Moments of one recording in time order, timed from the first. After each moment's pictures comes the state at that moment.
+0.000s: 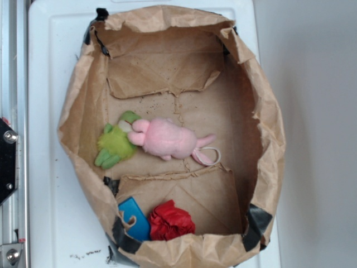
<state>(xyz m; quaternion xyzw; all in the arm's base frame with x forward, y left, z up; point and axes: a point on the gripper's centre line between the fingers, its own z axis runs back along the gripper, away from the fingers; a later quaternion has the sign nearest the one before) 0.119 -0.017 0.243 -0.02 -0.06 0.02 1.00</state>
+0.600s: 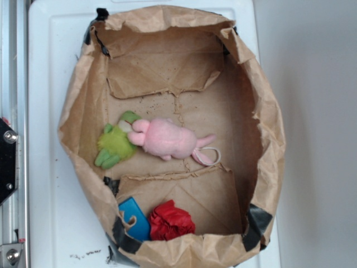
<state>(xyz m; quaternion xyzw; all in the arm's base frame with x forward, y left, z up) 0.159 -0.022 0.224 -0.02 -0.06 -0.04 1.00</state>
